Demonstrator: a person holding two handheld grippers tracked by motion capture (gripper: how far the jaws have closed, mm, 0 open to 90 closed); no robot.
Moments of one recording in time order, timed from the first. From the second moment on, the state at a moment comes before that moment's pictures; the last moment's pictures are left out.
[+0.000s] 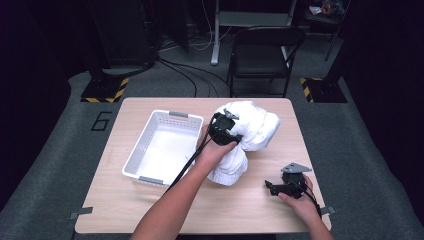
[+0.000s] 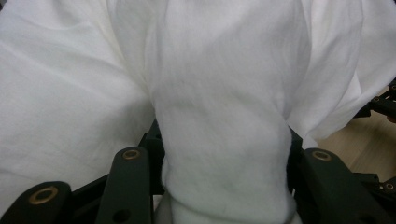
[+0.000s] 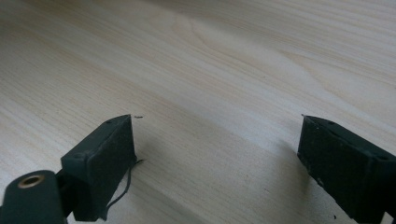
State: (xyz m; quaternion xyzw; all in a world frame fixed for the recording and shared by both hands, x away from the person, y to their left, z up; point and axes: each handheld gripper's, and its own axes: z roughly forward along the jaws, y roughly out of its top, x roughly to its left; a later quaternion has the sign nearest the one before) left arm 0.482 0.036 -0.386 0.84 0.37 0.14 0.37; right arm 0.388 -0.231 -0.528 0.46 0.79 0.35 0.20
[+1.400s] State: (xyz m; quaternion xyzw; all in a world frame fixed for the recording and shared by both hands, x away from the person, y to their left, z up) left arm 0.485 0.023 -0.456 0.84 0.39 0.12 0.34; right arm 0.388 -0.231 -0.529 0.46 0.79 0.35 0.20
